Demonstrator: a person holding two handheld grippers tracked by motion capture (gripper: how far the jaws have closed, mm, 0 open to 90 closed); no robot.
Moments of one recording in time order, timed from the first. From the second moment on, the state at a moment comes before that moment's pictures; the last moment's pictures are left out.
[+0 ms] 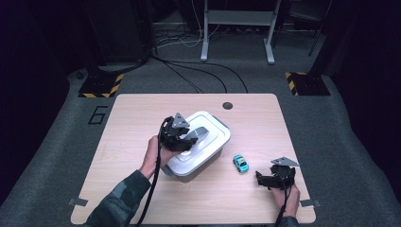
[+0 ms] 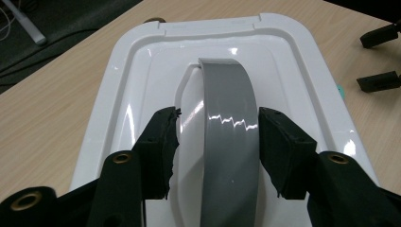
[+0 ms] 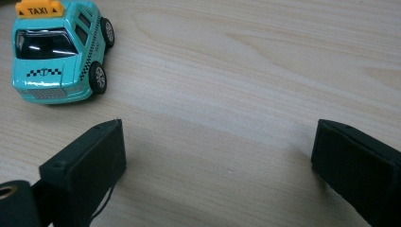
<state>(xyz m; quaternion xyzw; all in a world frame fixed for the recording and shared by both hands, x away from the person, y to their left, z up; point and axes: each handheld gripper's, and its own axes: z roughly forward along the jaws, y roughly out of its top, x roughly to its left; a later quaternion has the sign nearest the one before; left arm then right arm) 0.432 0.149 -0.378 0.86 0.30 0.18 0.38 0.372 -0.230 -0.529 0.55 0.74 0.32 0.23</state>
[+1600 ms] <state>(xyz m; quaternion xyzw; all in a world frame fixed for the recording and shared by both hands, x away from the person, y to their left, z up) 0.422 0.179 -0.324 0.84 0.29 0.21 0.42 0.372 -0.230 -0.529 0.55 0.74 0.32 0.23</state>
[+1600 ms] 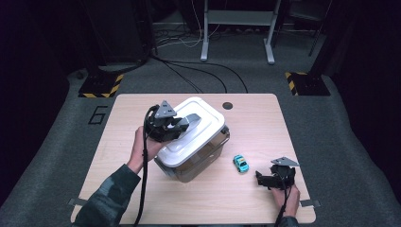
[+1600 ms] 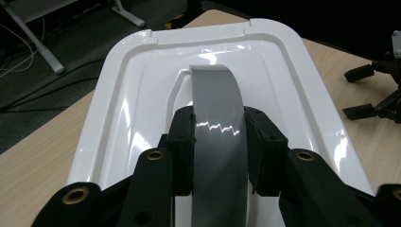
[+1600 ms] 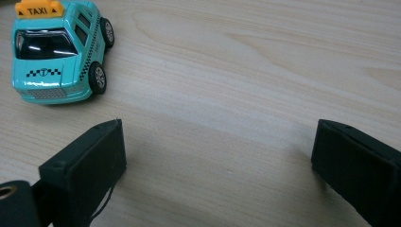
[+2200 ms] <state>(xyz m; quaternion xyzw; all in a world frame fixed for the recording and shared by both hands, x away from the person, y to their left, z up) 0.429 0.220 -0.300 0.82 0.32 0.24 0.42 0.372 -0.230 -0.529 0.55 0.74 0.32 0.23</state>
